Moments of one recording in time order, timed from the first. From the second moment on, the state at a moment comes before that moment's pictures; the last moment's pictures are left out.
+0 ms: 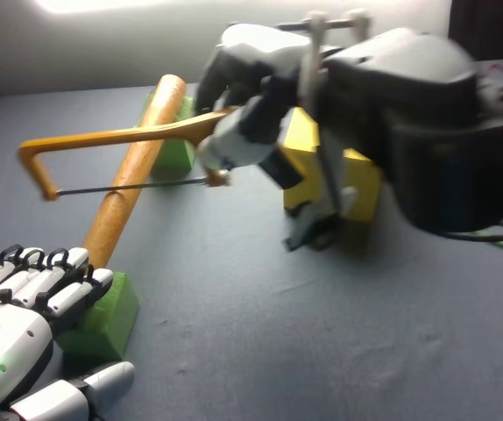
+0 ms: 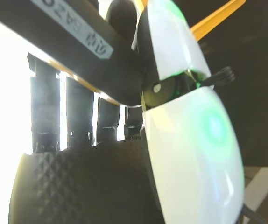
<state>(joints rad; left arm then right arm) 1.14 -0.79 0.53 -0.67 -1.18 1.39 -0.09 -1.43 1.08 1.68 0.66 -2.03</state>
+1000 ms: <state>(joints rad) 1.14 -0.79 0.53 -0.67 -1.18 1.39 -0.10 -1.45 1.08 1.65 0.59 -2.03</state>
